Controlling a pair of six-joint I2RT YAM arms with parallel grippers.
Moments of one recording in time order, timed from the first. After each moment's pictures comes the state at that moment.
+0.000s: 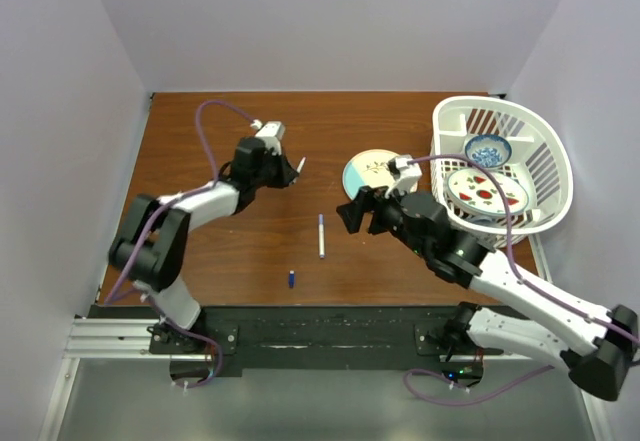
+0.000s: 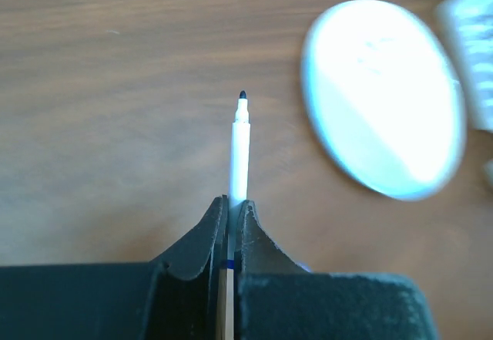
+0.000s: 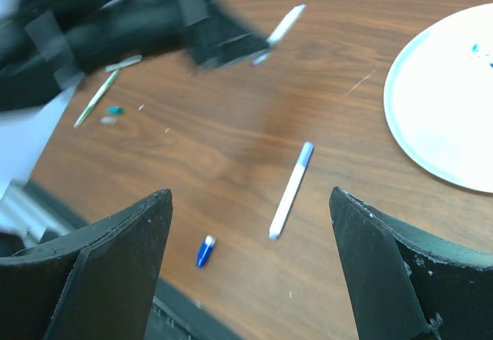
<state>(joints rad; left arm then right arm) -0.39 1.71 0.94 0.25 0.19 -0.36 0.87 0.91 0.77 -0.16 0.26 0.54</state>
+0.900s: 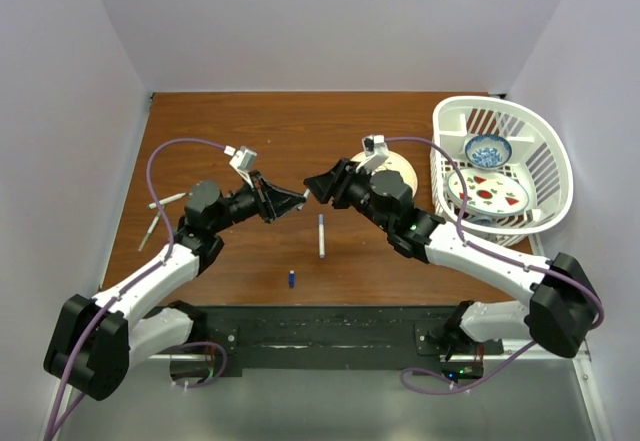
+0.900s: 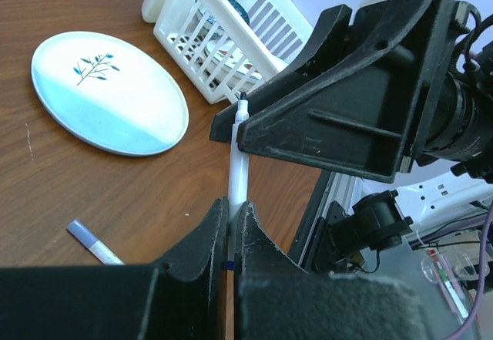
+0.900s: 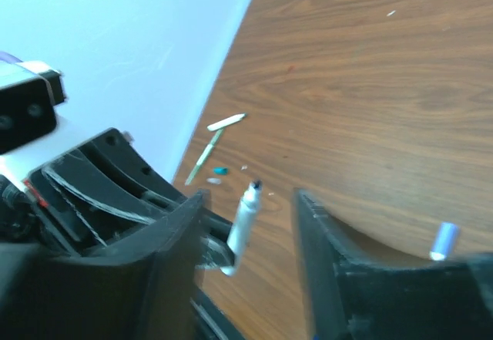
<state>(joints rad) -0.42 1.06 0.50 0.57 0.62 -0.67 0.85 1.27 0.84 0.31 0.13 0.80</state>
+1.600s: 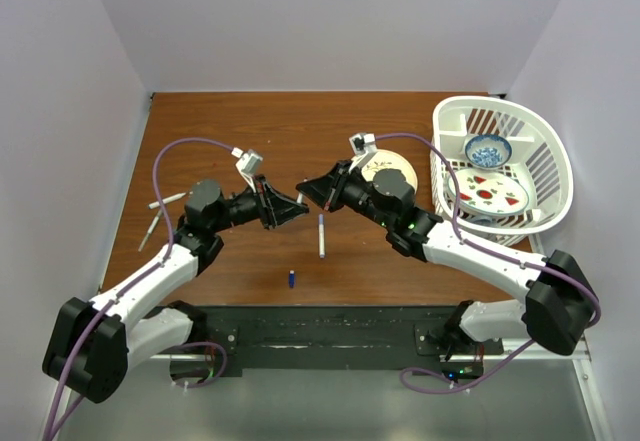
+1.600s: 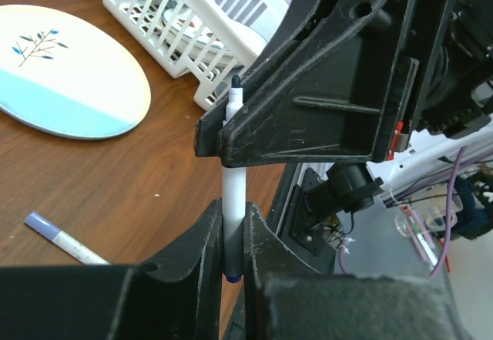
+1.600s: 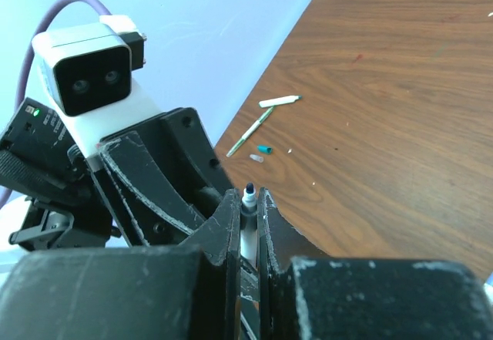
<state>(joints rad) -0.42 1.04 0.51 0.51 0.73 -0.67 0.84 1.29 0.84 0.41 -0.08 0.75</state>
